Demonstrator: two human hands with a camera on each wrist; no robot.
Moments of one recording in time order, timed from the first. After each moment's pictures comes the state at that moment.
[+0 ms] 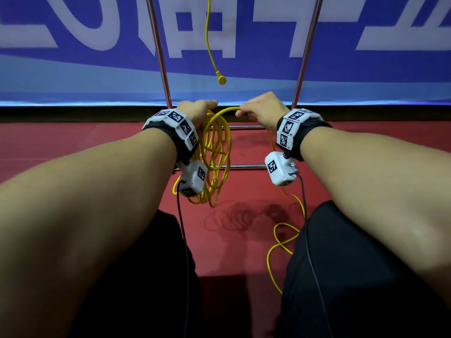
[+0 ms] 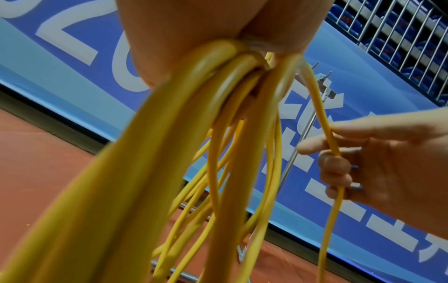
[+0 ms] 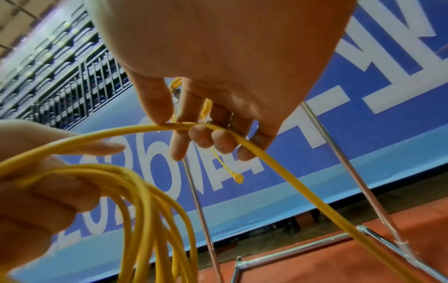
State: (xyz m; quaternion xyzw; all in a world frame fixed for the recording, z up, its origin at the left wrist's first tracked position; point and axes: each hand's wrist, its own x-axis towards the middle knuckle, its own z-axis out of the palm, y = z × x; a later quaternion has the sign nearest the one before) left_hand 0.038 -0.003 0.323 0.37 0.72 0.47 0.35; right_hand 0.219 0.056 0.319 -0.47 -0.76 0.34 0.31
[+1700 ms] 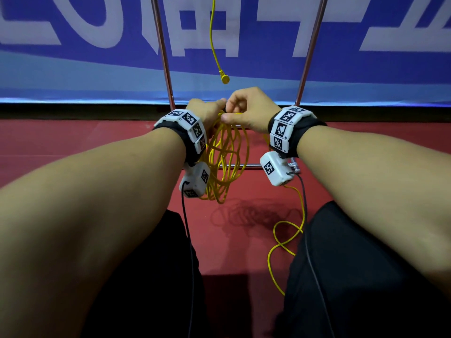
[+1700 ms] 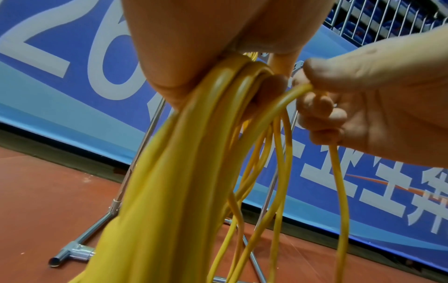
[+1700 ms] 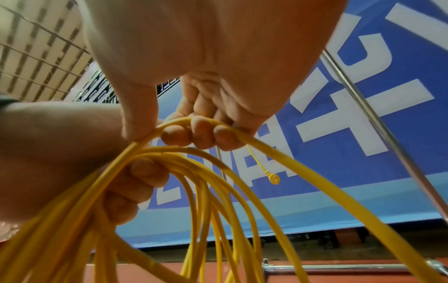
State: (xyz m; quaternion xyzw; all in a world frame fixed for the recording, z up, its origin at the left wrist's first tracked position) left_hand 0.050 -0.006 0.325 0.42 0.73 0.46 0.30; right_hand 0.194 0.039 0.322 -0.34 -0.83 0.31 0.30
